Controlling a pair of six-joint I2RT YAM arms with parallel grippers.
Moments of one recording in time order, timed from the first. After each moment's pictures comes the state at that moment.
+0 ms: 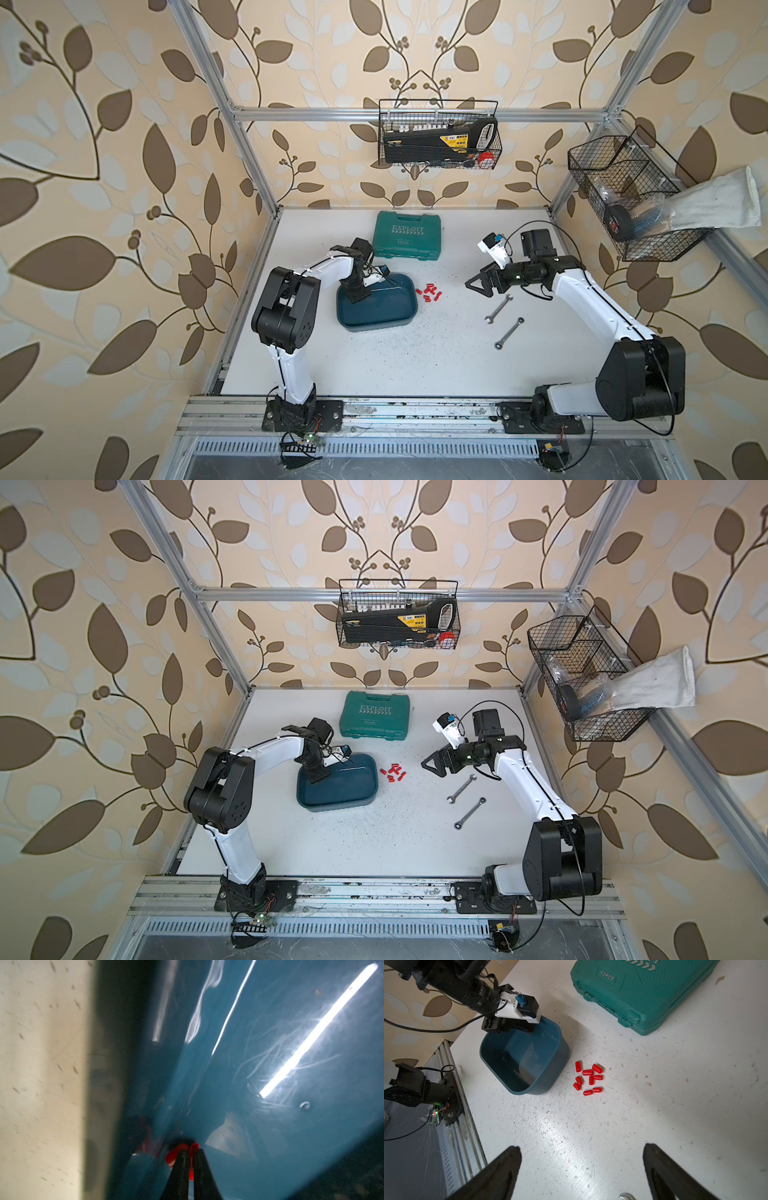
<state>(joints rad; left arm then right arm) -0.39 1.86 1.22 -0.78 -0.05 0.71 0.07 1.40 1.07 -0.69 -0.68 -0.32</state>
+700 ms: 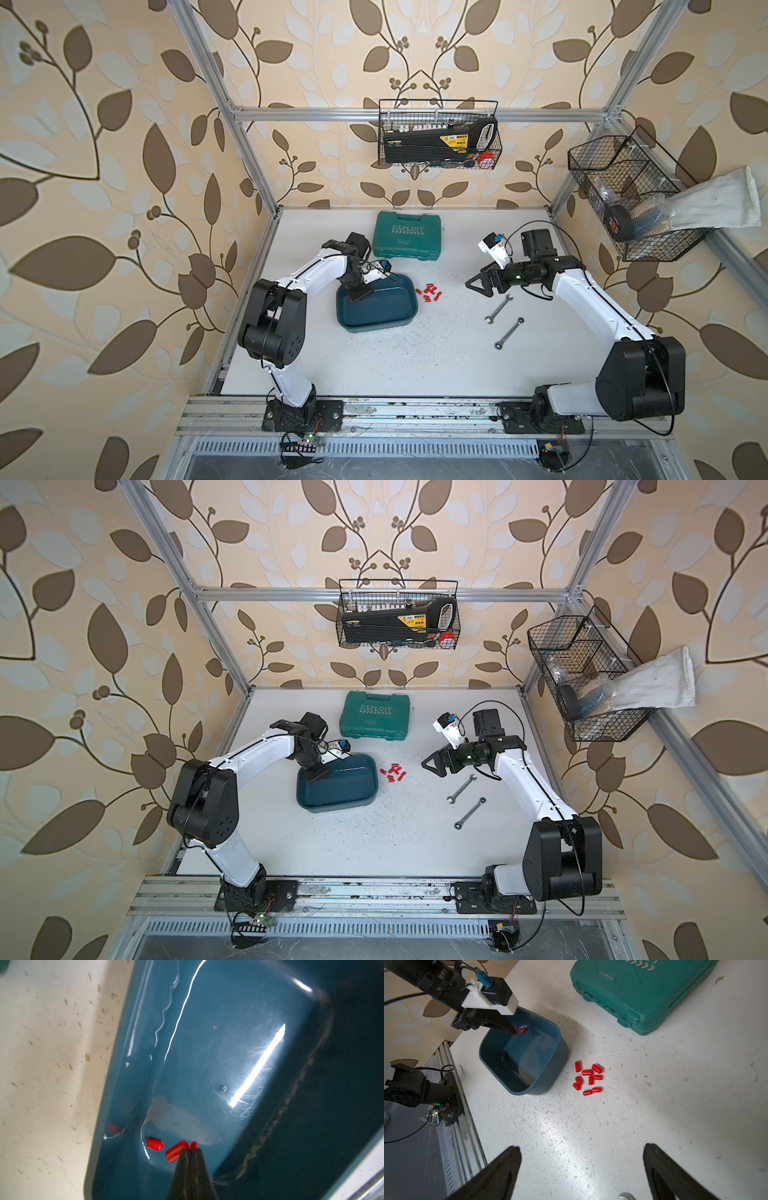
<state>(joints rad) -0.39 1.73 1.26 -0.94 0.15 0.65 0.07 1.40 1.07 -0.69 -0.68 -0.32</state>
